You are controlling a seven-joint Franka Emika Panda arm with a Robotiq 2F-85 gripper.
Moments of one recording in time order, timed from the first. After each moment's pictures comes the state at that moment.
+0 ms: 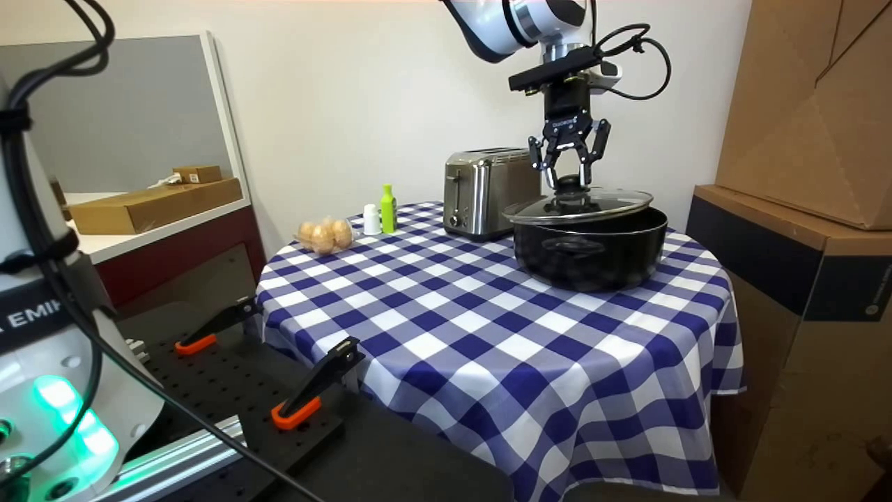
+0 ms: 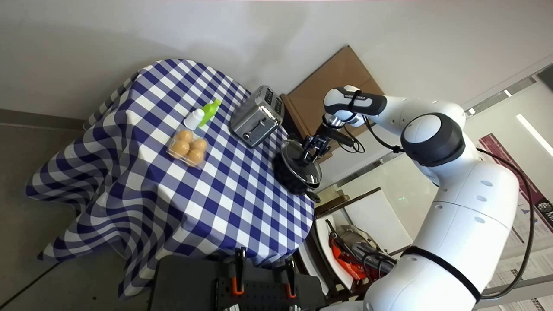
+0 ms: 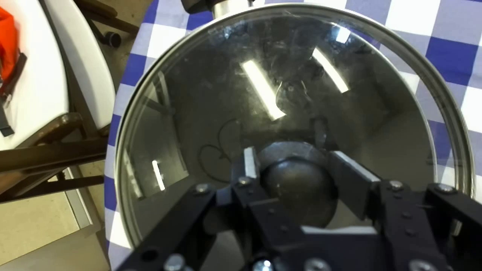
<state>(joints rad) -0.14 0.74 -0.13 -1.37 -0.22 1.83 -0.10</state>
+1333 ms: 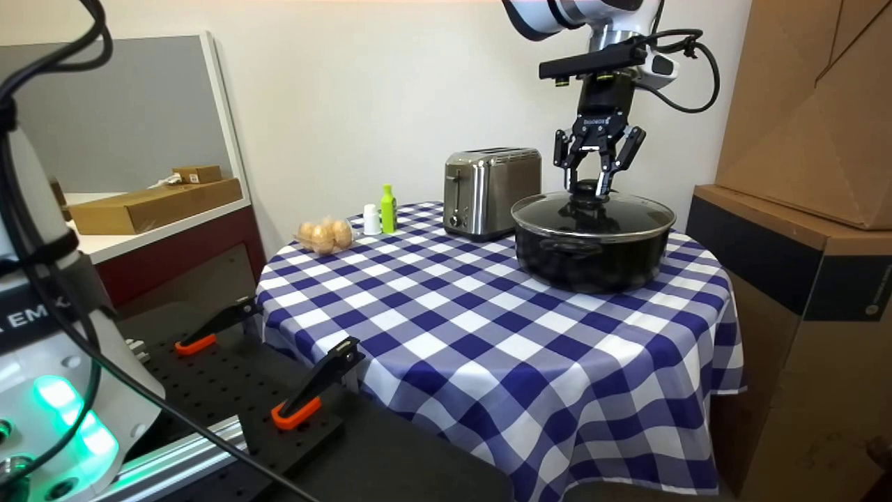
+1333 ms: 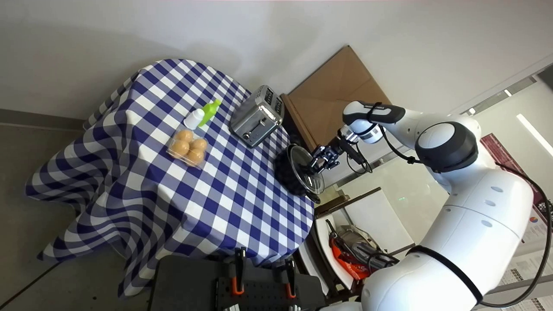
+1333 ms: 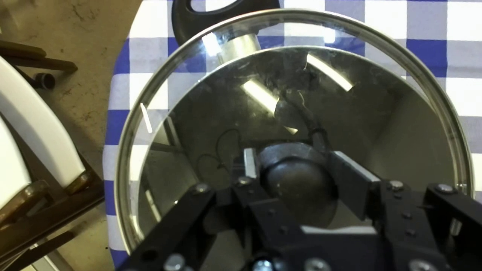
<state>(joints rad) -0.28 0.68 -0.13 -1.45 -0.02 1.84 -0.12</state>
